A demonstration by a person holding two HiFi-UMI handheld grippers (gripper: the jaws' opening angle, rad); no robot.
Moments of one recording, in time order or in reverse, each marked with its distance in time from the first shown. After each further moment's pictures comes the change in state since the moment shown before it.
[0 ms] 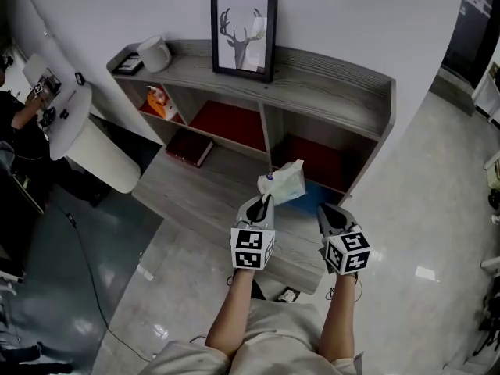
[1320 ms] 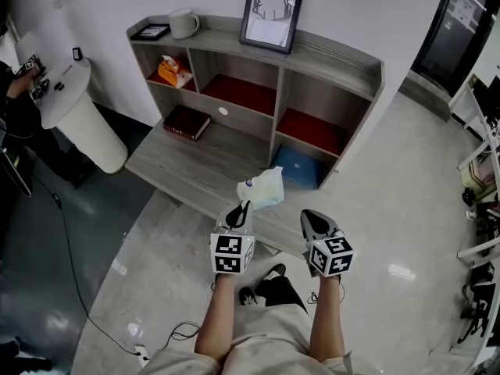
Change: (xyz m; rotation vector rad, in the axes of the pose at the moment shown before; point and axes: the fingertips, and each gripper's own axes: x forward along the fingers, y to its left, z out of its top) left arm -0.174 0.006 -0.052 -0.071 0.003 0.001; right arm -0.091 0.126 -0.066 -0.001 0.044 -0.016
